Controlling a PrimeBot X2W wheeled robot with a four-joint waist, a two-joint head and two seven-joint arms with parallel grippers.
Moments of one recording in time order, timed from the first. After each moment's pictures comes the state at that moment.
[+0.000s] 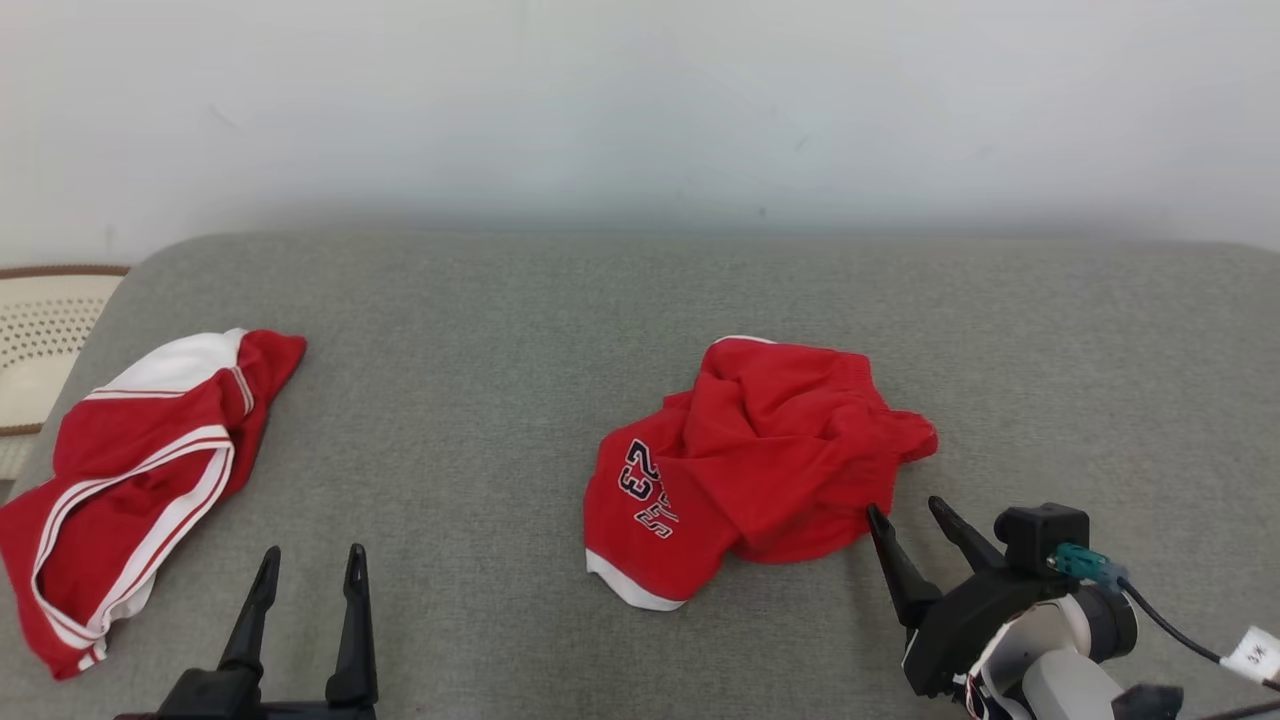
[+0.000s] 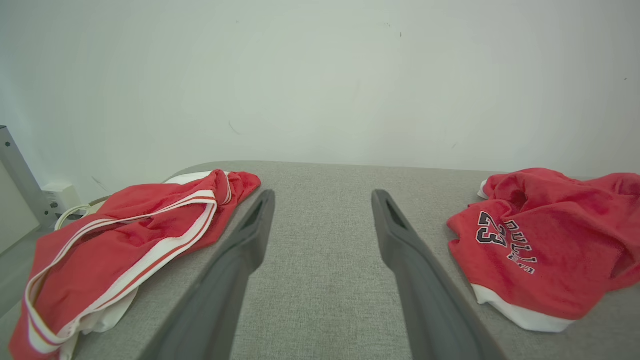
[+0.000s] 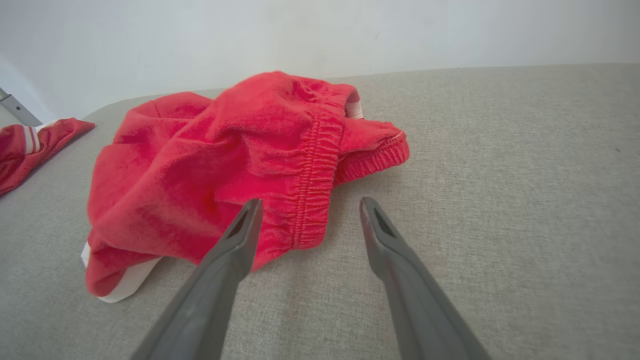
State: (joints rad) left arm -0.09 0.19 -0.16 0.02 -0.23 0.18 -0.26; right arm -0.33 -0.24 0.43 0.49 0.42 0.13 -0.11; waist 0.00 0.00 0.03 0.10
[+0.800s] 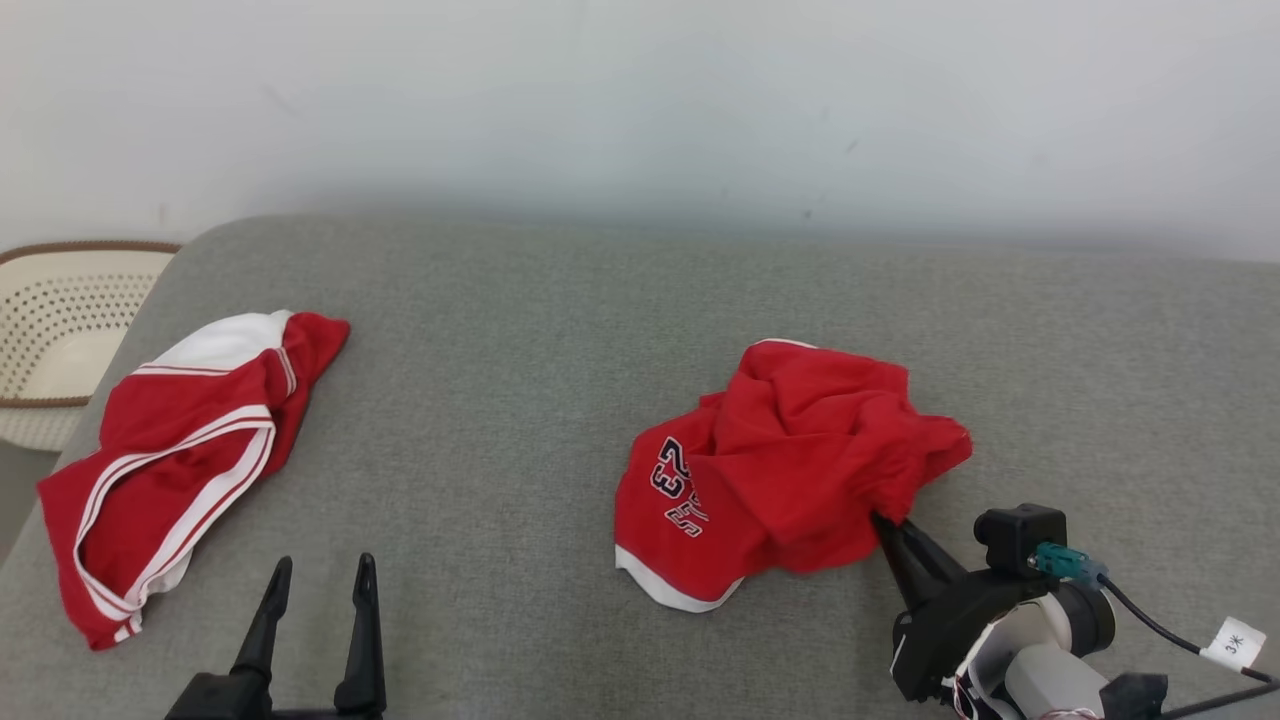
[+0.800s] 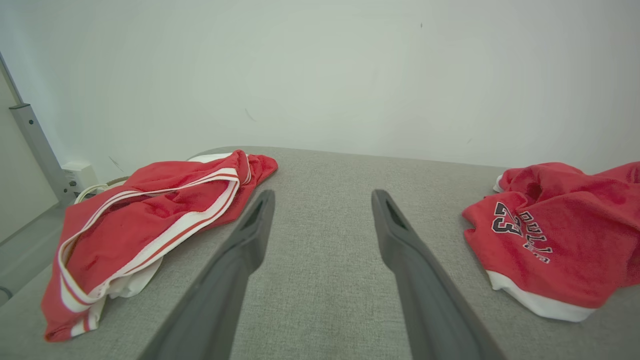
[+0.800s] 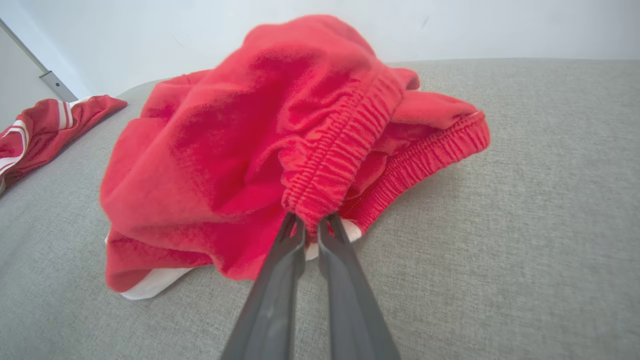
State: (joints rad) left arm -0.10 0.14 -0.12 0.07 -0.20 0.12 -0.26; right arm -0.48 -0.30 0.73 0.71 0.66 0.13 -0.23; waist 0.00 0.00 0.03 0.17
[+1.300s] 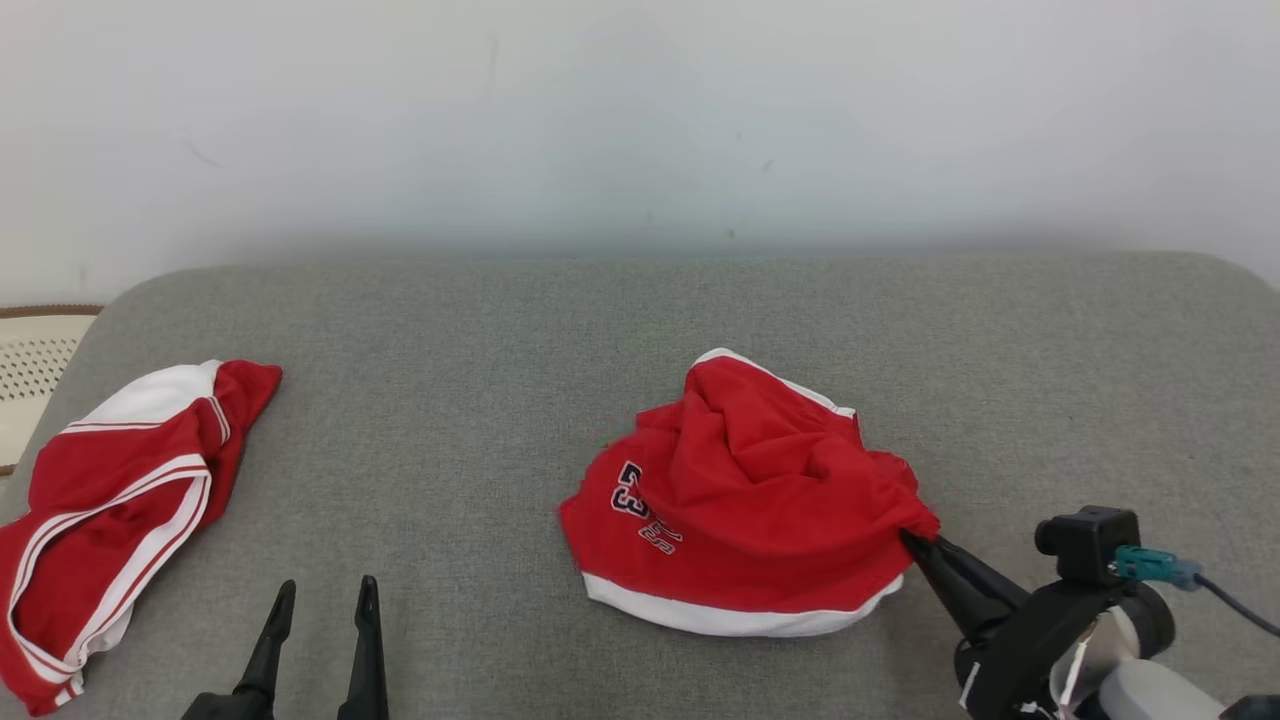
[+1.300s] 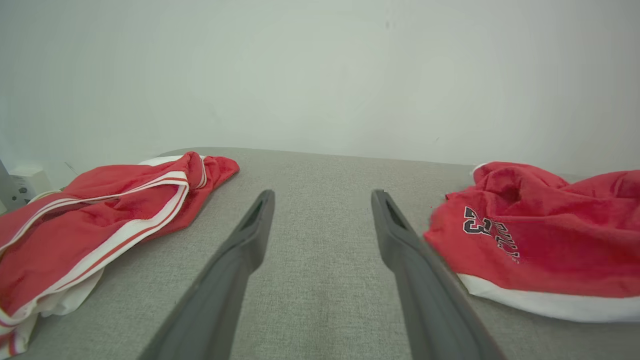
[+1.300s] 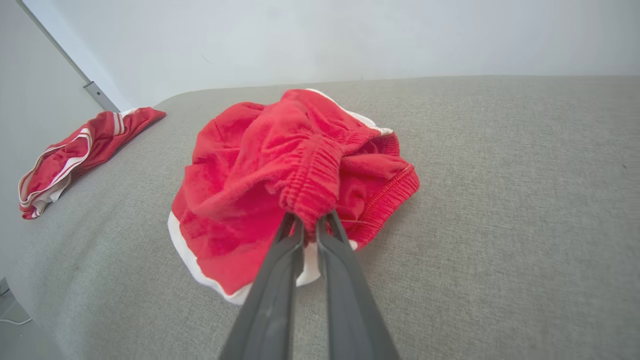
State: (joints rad) left arm -0.06 0.11 -0.10 0.08 -0.19 0.11 -0.26; right arm -0.33 -0.56 0.80 0.25 0.85 0.13 -0.07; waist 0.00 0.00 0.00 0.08
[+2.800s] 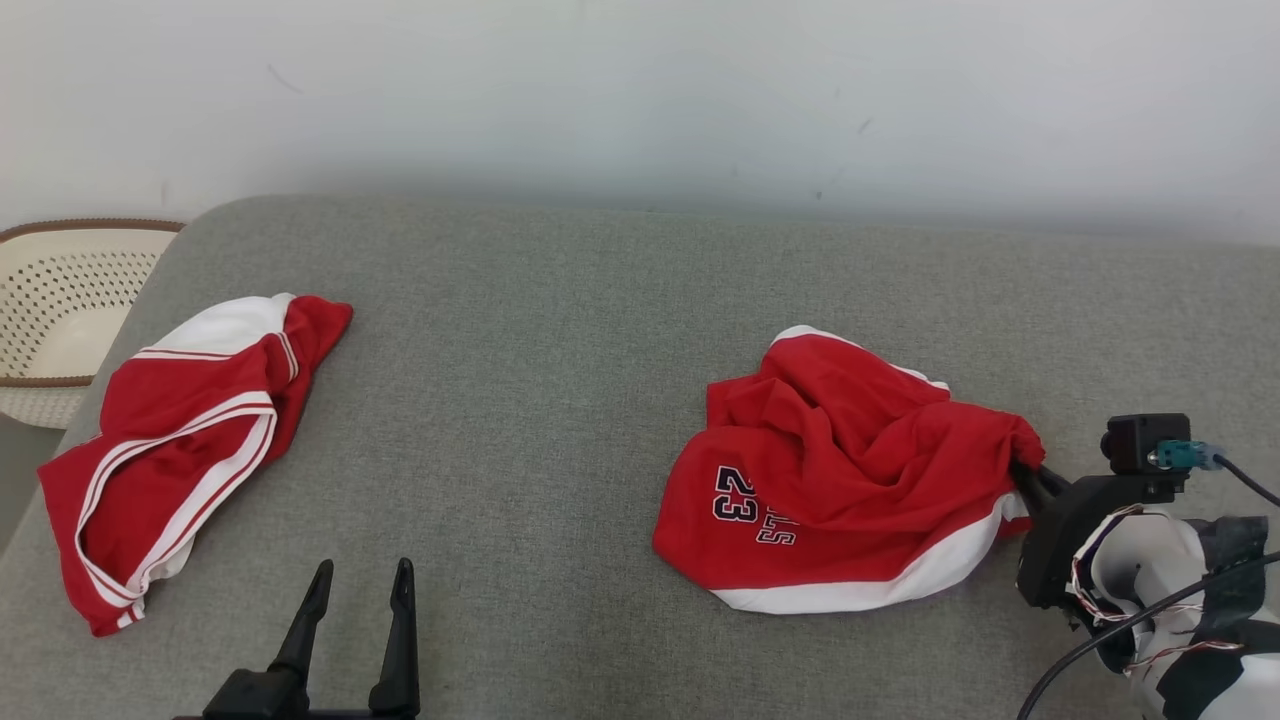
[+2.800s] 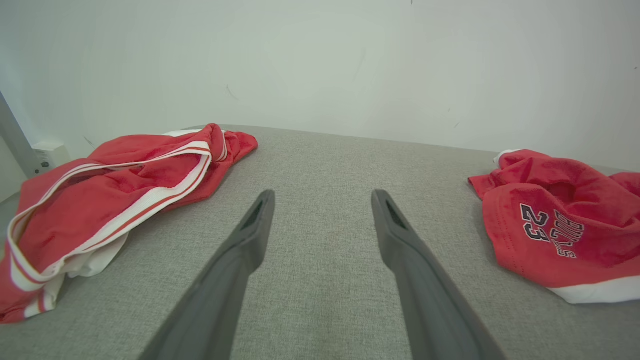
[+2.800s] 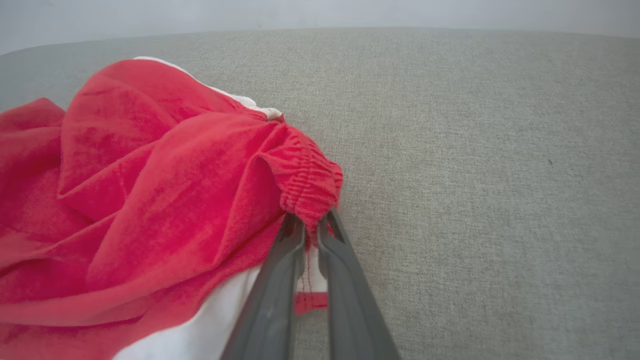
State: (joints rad) left arm -0.10 0.07 -0.10 0.11 -0.15 0.06 -0.26; right arm -0.67 -0.45 0.76 0.91 0.80 0.13 -0.05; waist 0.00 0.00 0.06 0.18
